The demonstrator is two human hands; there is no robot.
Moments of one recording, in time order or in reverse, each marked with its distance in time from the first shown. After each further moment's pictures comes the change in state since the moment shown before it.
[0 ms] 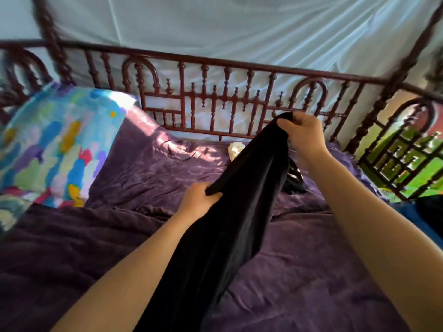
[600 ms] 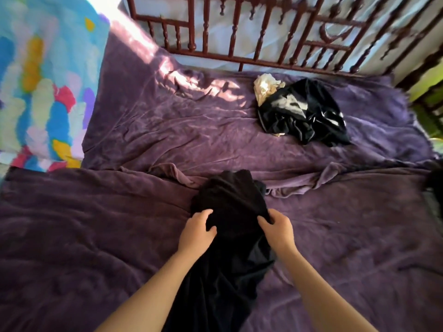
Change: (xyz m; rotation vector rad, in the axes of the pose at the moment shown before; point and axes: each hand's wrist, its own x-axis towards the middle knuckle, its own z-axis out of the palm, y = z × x) left_hand -0.008 -0.232 0.045 0.111 -0.324 -0.365; right_hand -0.126 0.283 0.173 -0.461 -0.199 0.529
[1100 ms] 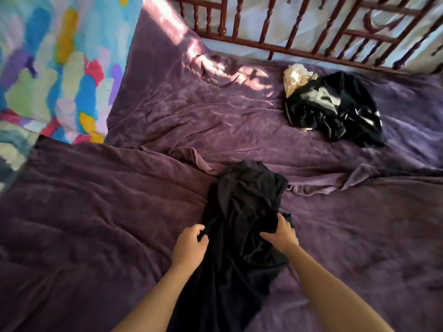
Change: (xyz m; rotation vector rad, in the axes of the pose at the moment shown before) left_hand -0.032 -0.067 0.021 -0.102 0.098 -0.282; right_hand 0.025 0.058 0.042 -0.475 -0.372 0.237
